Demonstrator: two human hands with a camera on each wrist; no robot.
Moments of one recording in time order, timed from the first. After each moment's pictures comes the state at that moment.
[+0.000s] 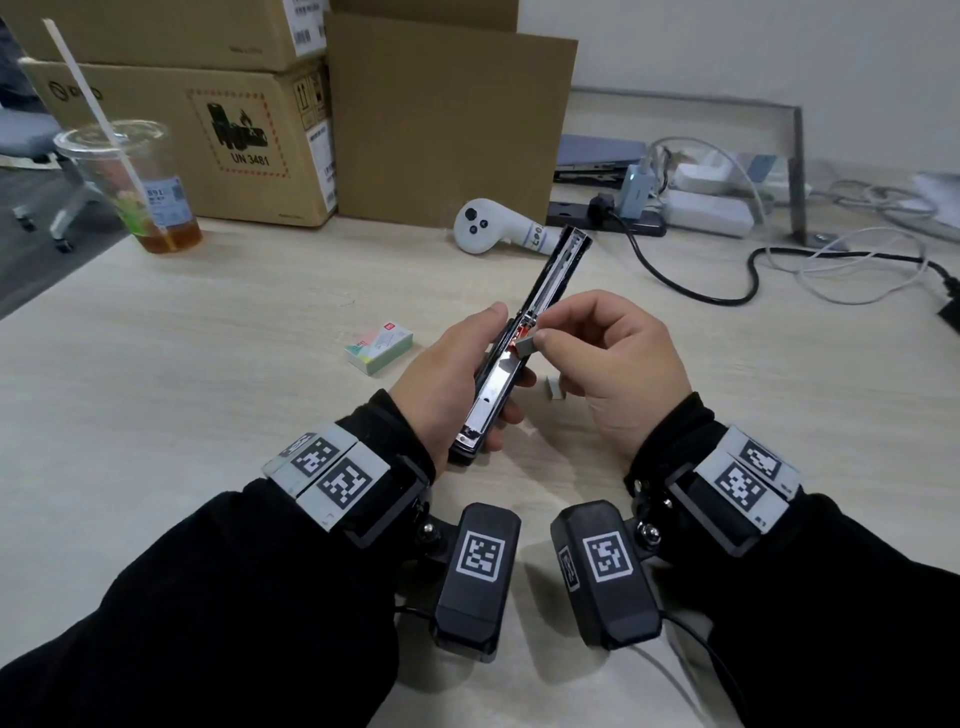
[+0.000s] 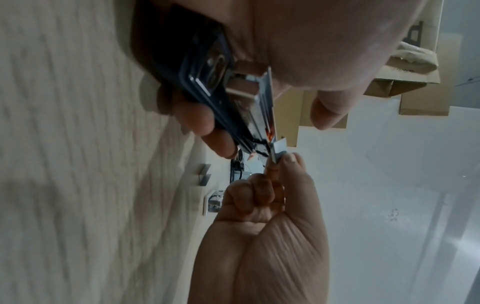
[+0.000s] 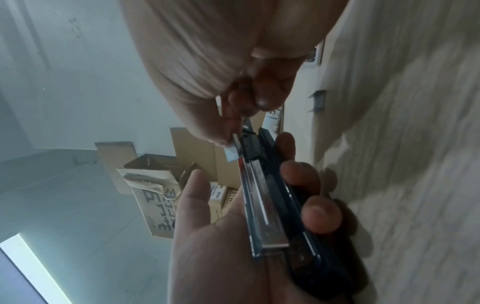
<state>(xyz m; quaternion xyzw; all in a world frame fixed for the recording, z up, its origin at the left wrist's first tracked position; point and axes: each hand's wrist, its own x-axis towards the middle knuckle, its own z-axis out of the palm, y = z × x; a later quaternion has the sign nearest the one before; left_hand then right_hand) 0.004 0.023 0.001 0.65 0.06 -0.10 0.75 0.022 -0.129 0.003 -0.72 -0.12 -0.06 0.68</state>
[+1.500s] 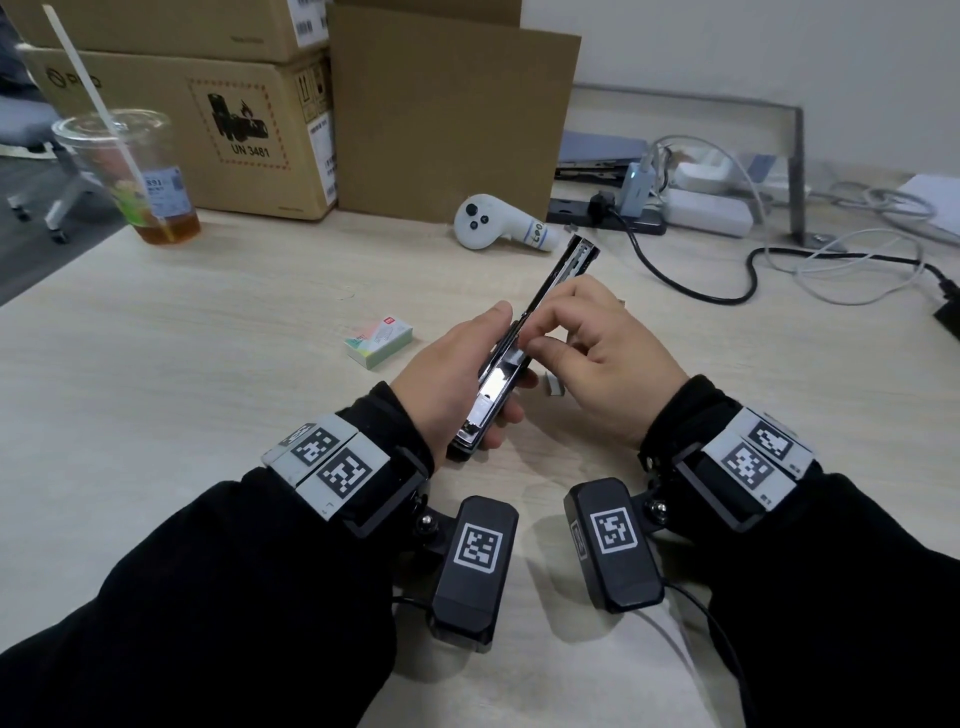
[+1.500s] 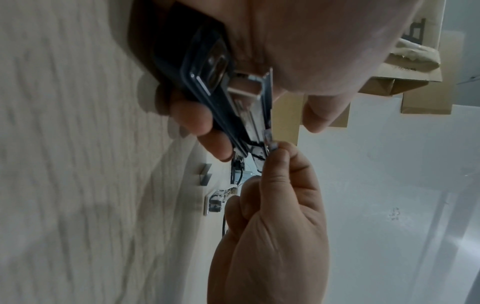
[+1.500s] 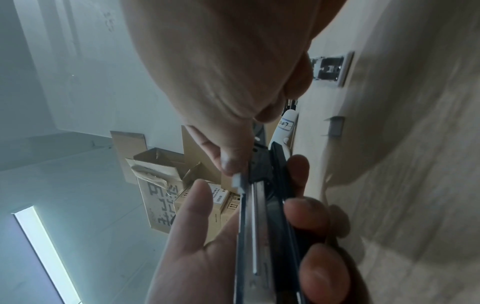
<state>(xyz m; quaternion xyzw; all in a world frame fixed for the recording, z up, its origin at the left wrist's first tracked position) 0.008 0.024 -0.004 0.68 0.05 -0.12 0.73 0.039 -0.138 0.005 -0.86 -0.28 -0.07 0.43</state>
